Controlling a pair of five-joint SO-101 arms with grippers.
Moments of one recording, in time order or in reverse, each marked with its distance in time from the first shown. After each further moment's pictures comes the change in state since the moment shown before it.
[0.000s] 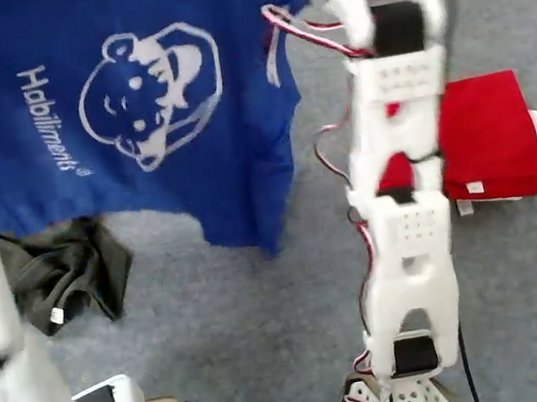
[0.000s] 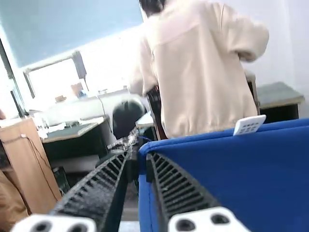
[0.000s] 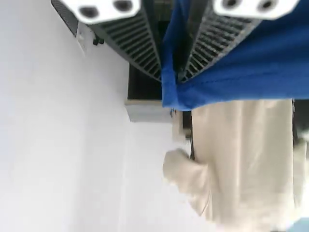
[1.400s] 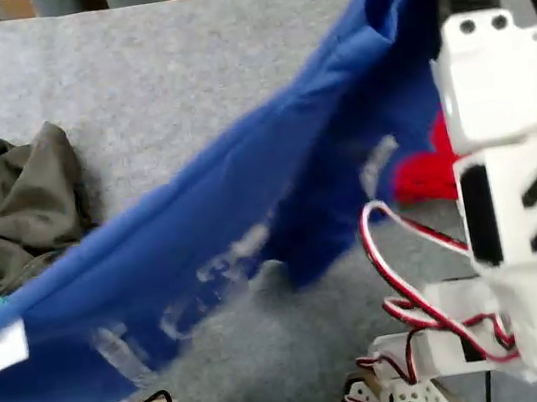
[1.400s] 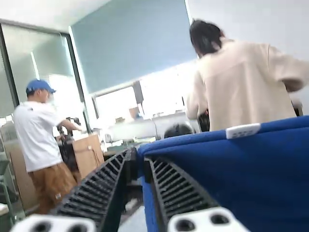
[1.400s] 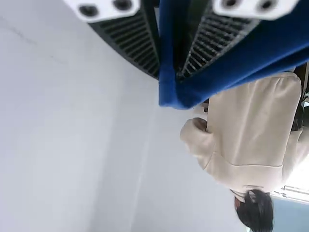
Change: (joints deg) left arm -10.2 -10.2 -51.5 61.5 0.0; right arm 1.5 -45.4 -1.8 41.6 10.9
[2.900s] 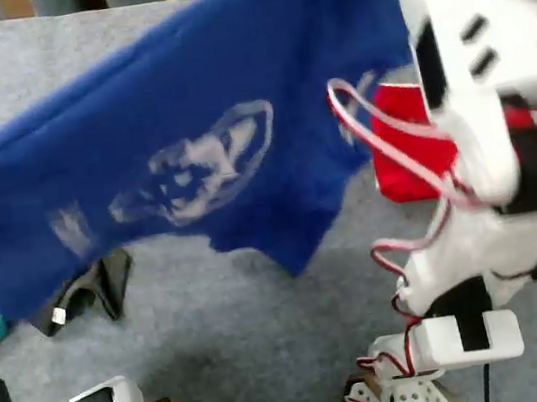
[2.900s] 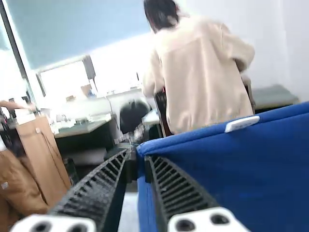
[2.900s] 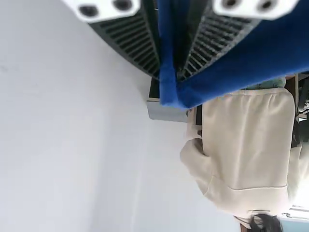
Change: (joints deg) left arm 10.1 11.1 5.0 -6.1 0.0; right arm 0.4 2.1 18.6 -13.0 -3.3
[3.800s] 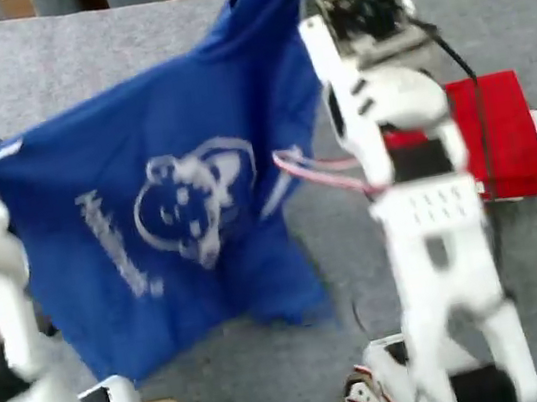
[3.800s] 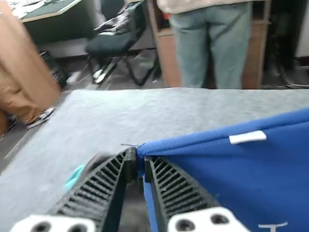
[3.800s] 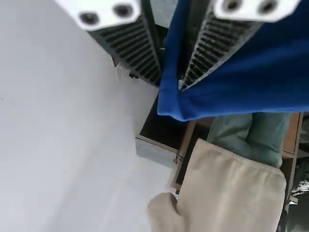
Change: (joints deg) left arm -2.4 -11.0 75.8 -42.7 -0.2; right arm -6.3 -23.3 99.4 -71.6 15.3
